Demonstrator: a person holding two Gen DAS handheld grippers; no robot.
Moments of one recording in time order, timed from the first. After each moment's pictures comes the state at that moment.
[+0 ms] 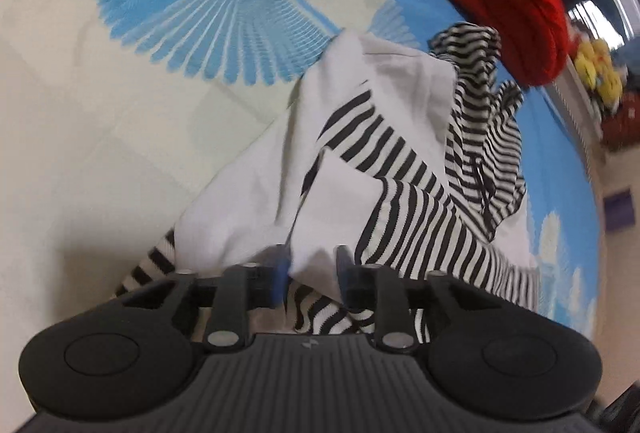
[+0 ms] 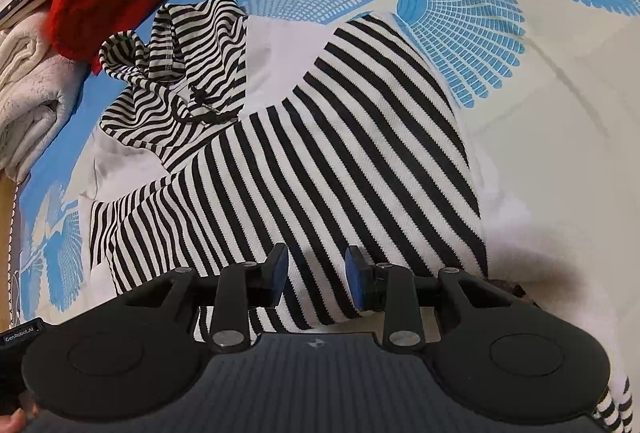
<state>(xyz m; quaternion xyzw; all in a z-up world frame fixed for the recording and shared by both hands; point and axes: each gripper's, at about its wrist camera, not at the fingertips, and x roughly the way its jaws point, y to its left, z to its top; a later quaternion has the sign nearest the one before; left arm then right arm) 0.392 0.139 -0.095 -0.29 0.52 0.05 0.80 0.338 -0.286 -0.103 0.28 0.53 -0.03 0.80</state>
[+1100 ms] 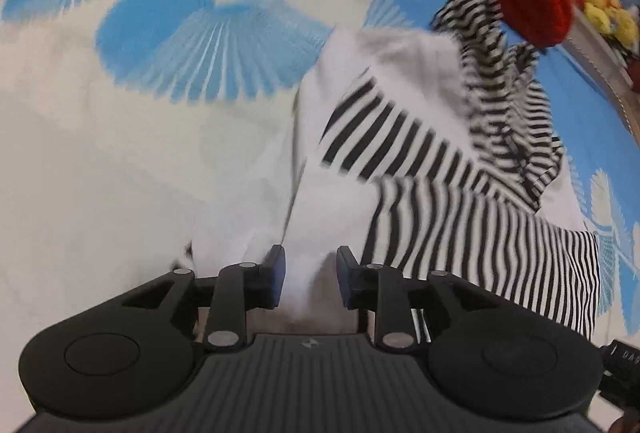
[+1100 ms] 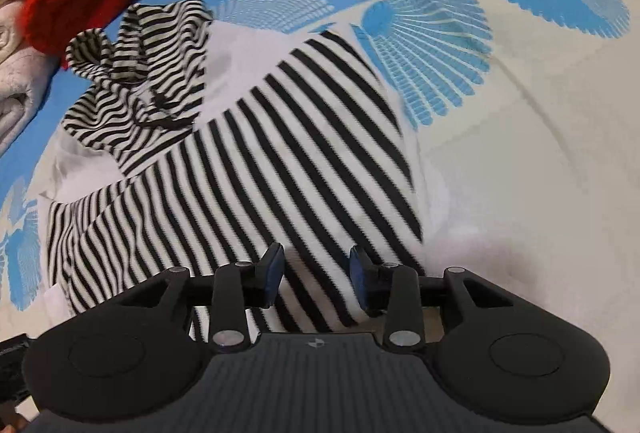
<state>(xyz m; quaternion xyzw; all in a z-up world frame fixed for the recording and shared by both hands) 0.392 0.108 -0.089 -0.17 0.51 0.08 0.84 0.339 -0.300 -0.107 0.23 0.54 -0.07 0.81</state>
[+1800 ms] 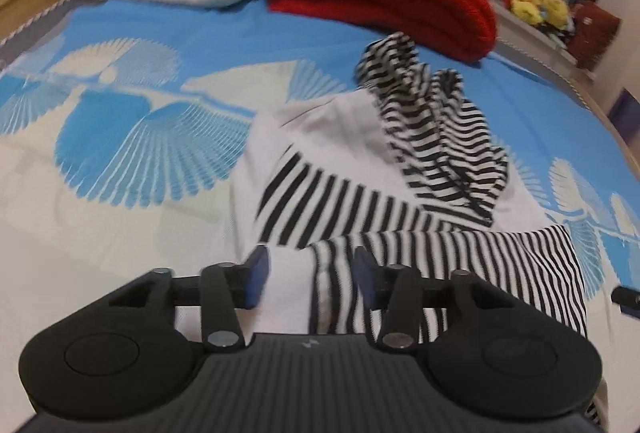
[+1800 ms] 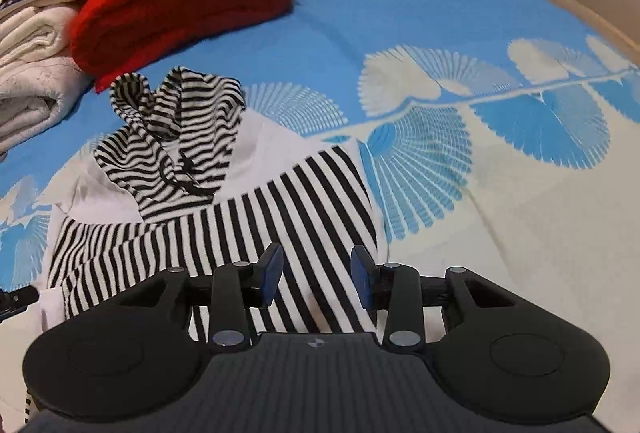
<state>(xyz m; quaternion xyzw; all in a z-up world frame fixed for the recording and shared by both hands) 0.393 0.076 -0.059 -0.09 0.42 0.01 0.90 0.324 -0.304 -0.045 0.13 0.44 -0.05 0.89</state>
